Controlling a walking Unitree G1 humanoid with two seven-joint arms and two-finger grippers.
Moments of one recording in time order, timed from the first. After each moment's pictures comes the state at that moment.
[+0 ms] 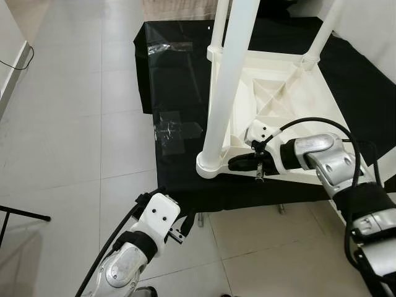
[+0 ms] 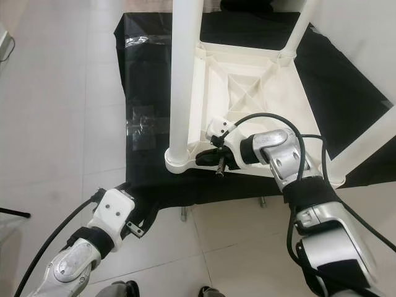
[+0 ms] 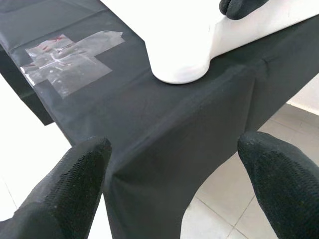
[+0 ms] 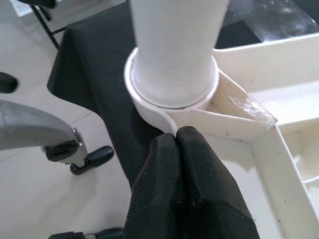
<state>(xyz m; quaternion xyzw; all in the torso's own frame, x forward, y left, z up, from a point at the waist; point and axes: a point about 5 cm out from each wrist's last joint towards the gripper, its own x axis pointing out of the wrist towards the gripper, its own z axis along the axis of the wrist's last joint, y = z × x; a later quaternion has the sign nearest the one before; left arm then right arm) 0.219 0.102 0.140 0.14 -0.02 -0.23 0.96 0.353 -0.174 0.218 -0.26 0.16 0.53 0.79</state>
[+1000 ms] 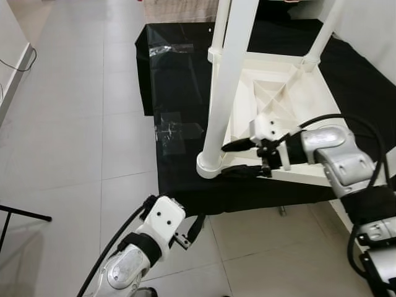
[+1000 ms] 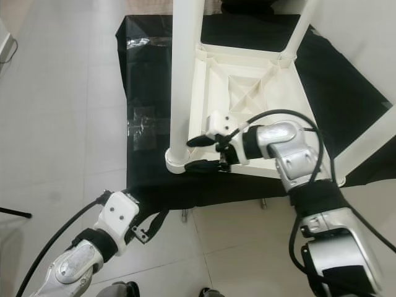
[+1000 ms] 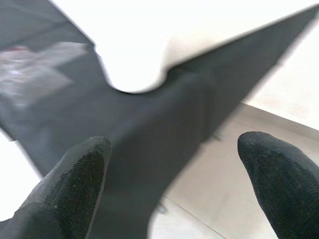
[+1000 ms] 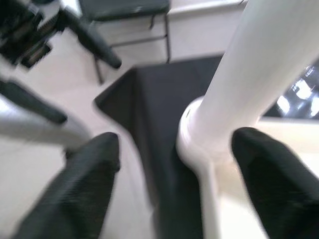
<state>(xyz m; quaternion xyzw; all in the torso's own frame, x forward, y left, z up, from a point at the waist) 0.206 0.090 0.138 0.13 -0.01 -0.32 0.94 0.330 -0.185 0.249 -0.29 0.10 0.61 0.73</state>
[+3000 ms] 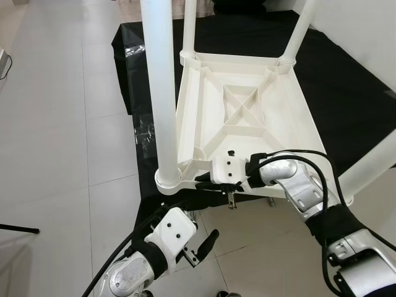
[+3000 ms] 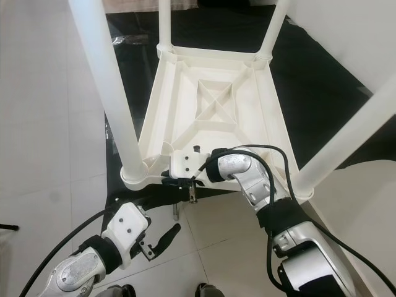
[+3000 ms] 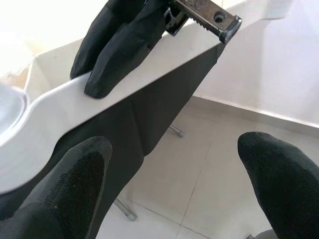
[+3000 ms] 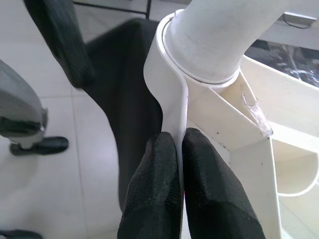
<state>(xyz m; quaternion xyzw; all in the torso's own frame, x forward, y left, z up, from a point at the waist) 0.201 0.082 0.137 0.13 -0.01 -0.36 0.92 0.335 -0.112 0.196 -0.43 -0.01 0.58 0.69</state>
